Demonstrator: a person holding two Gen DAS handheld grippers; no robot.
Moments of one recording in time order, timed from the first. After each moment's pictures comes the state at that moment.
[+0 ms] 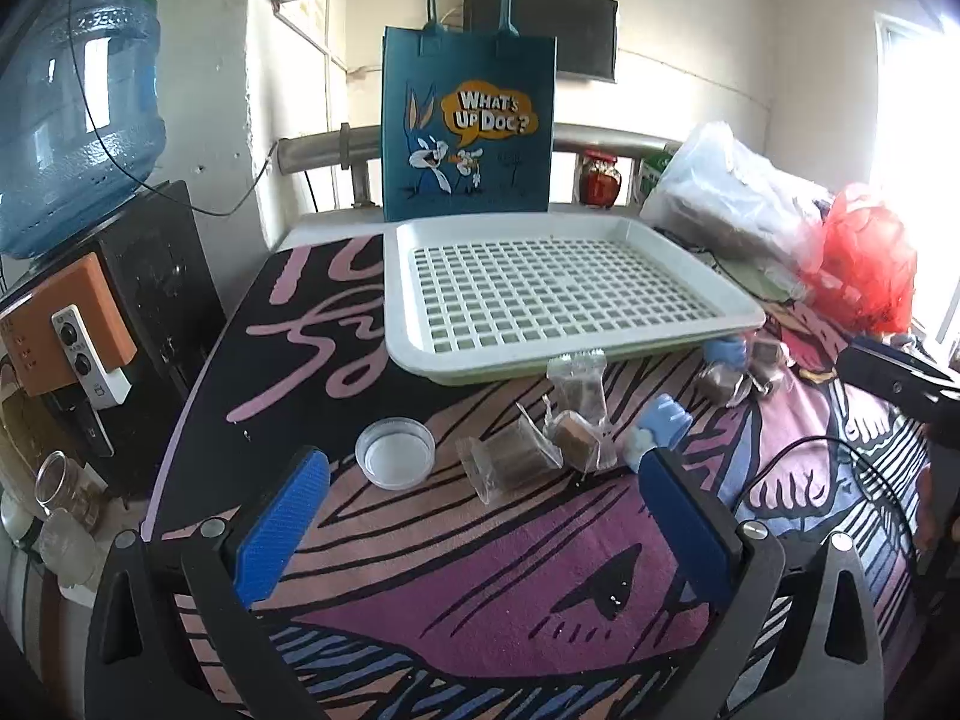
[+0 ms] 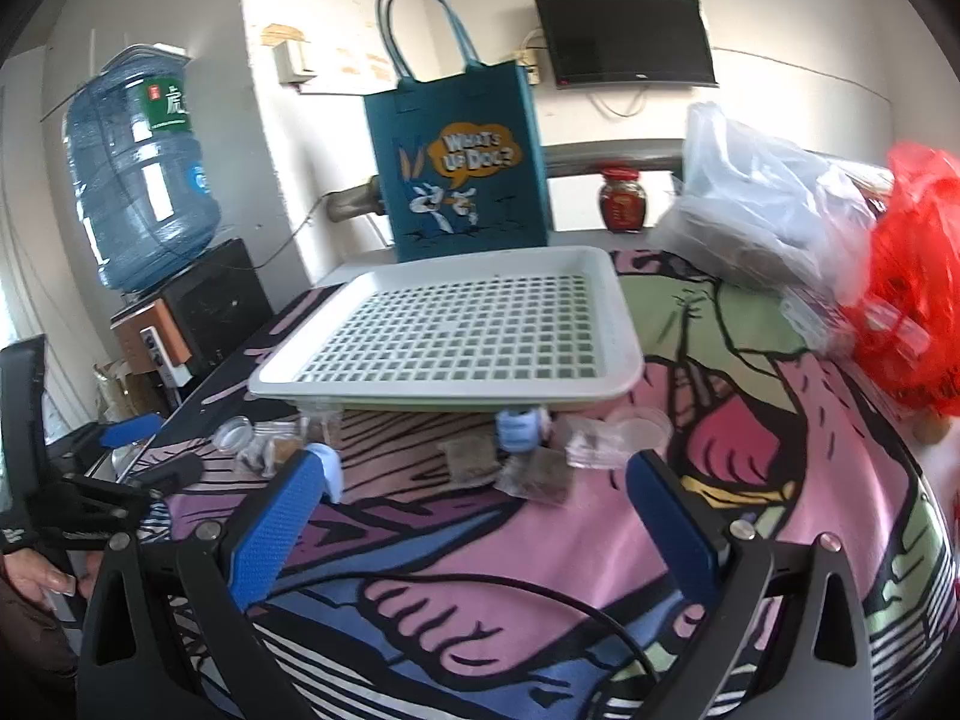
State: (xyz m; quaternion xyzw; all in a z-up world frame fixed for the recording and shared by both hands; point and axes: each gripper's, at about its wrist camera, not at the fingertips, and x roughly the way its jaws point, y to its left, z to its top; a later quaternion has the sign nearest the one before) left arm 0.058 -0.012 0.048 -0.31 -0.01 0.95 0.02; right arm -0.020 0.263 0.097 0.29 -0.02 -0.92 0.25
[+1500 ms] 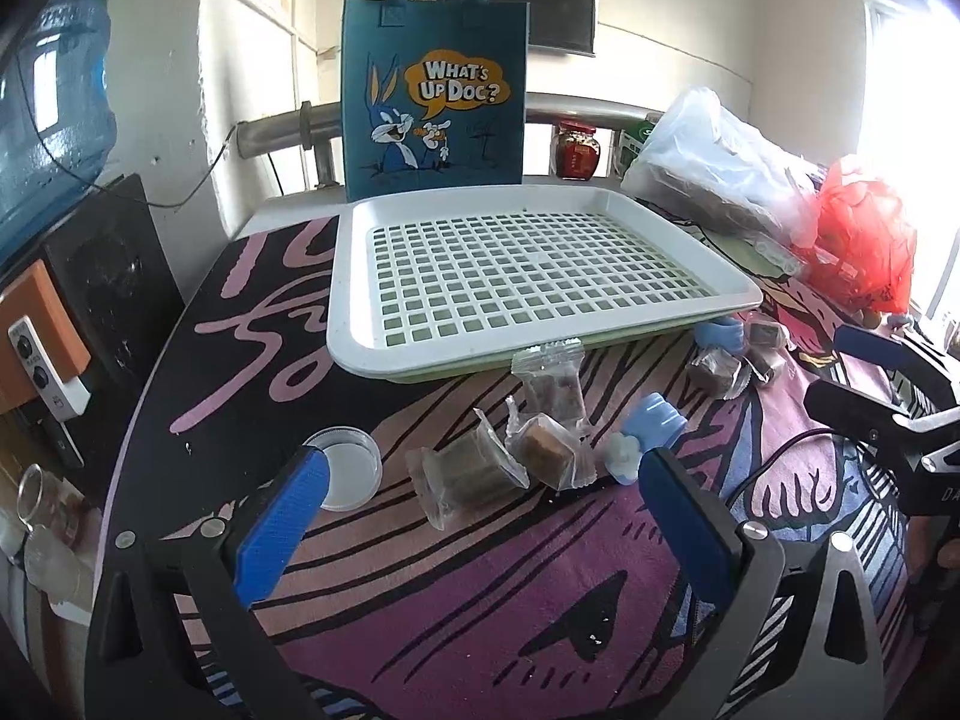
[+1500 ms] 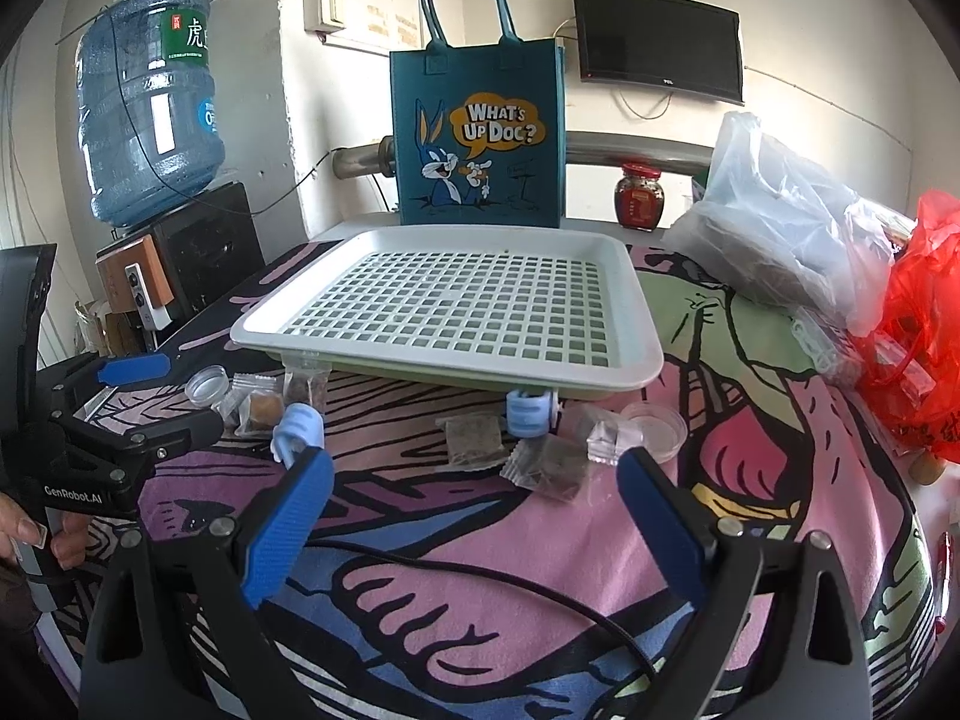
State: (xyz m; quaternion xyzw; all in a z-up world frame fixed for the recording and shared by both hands) left arm 0.029 0.006 0.035 -0.35 0.00 0.94 0.04; right arm -0.025 0.242 0.083 0.30 0.05 -0.92 0.25
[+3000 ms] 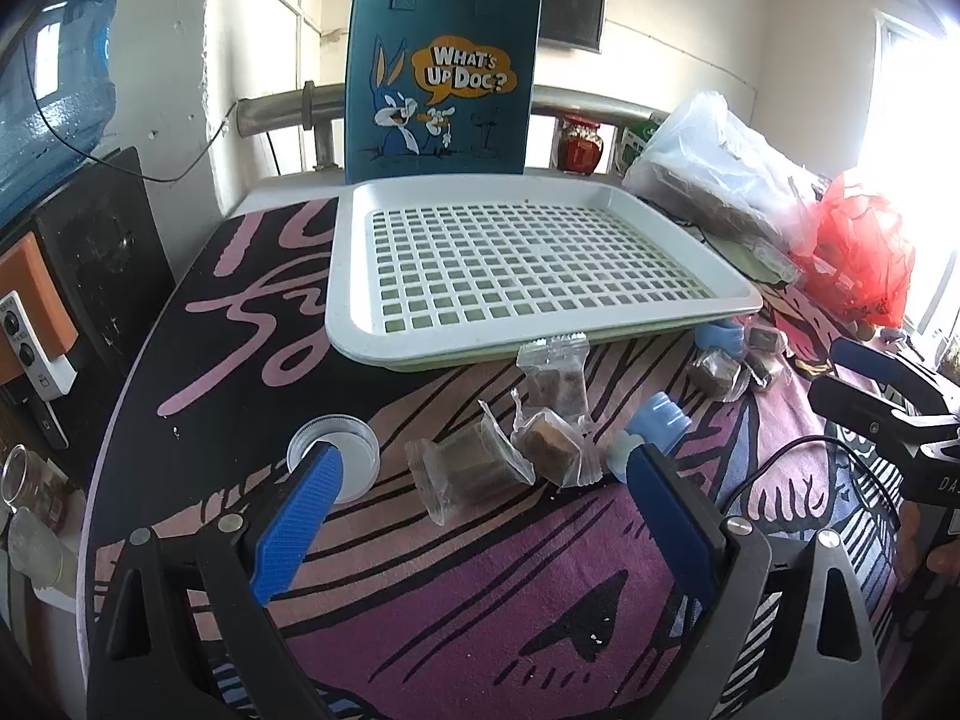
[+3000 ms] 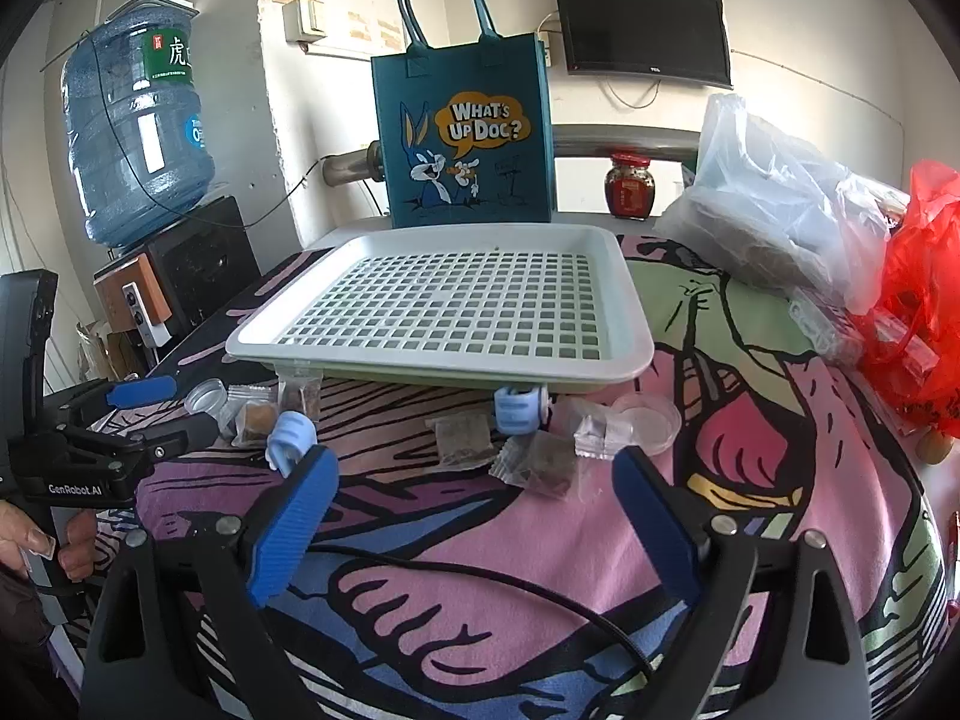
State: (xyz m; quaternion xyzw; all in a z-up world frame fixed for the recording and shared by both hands) left arm 0.024 -0.002 0.029 -0.36 -0.03 0.93 0.05; right arm -0.031 0.252 0.081 0.31 0.03 -0.92 0.25
